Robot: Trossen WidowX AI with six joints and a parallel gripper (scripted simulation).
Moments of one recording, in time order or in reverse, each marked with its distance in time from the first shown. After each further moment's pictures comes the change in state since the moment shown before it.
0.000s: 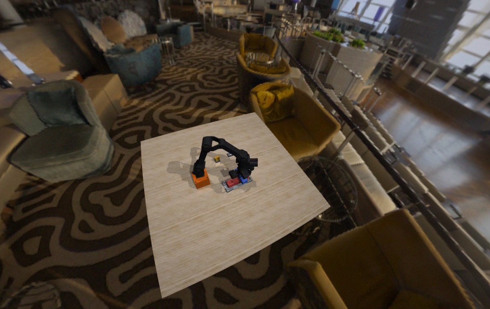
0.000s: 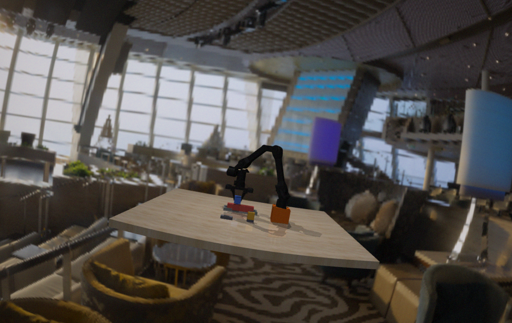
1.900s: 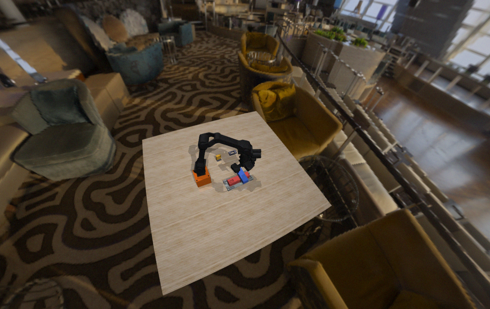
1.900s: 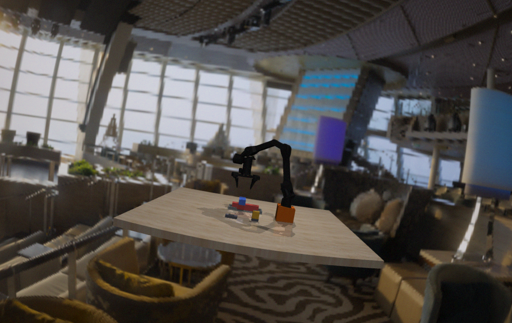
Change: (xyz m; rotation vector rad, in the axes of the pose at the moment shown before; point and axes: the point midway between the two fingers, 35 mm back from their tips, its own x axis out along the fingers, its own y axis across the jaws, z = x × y) arm -0.079 0.003 0.001 -0.167 0.000 -0.001
